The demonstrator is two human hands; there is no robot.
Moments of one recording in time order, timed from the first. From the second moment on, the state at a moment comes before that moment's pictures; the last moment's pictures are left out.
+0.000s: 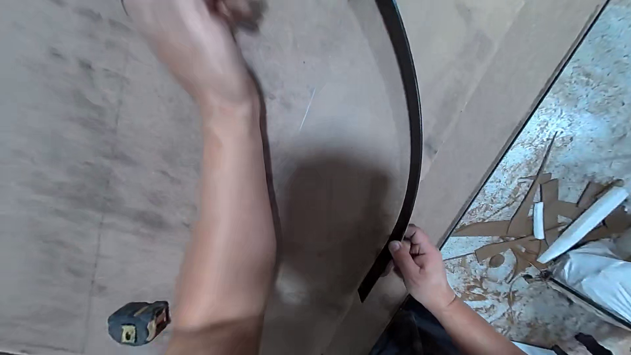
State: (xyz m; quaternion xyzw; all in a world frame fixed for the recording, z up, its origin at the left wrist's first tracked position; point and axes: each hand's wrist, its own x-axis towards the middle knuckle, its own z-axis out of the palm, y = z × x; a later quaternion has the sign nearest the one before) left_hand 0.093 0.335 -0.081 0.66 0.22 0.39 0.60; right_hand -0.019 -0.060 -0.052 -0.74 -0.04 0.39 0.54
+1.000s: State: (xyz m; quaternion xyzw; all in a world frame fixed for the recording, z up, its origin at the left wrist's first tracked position) left_hand -0.075 0.126 -0.052 0.76 0.17 0.04 0.62; right_hand -0.024 -0.057 -0.052 -0.77 -0.06 0.34 0.53
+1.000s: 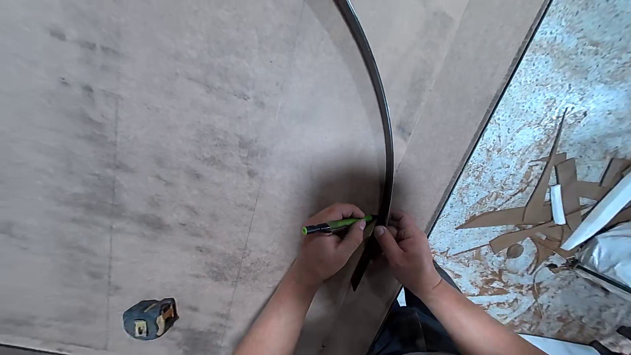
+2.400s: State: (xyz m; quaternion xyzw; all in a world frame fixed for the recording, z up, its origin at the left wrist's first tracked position) left_hand -0.072 0.125 -0.065 0.75 0.16 0.09 0.64; right_hand -0.020 -0.051 -0.049 -0.79 -0.06 0.31 0.52
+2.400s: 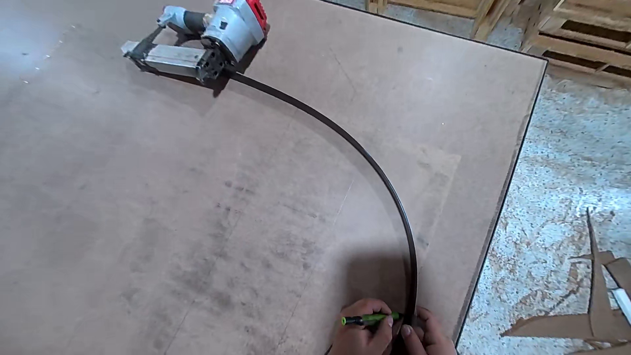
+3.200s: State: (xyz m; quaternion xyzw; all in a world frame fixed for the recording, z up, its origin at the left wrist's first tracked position) left_hand -0.057 0.133 -0.048 0.87 0.05 0.01 0.50; right_hand -0.025 -0.057 -0.057 -0.77 -0.05 0.33 0.55
